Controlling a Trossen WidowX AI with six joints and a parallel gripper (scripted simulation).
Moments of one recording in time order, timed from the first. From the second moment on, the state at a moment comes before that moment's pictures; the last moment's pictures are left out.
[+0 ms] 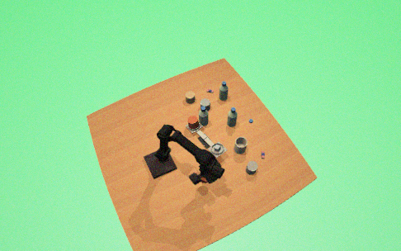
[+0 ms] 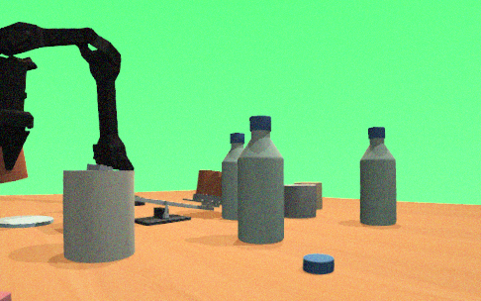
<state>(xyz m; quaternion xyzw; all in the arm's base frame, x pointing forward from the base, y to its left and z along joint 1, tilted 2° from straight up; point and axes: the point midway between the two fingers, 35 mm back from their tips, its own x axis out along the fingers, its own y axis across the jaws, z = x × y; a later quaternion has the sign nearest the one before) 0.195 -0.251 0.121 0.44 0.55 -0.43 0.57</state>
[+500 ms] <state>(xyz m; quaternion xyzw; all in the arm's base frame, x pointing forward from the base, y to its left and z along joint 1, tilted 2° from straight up) 0.152 -0.268 0.091 0.44 0.54 -0.43 0.58</state>
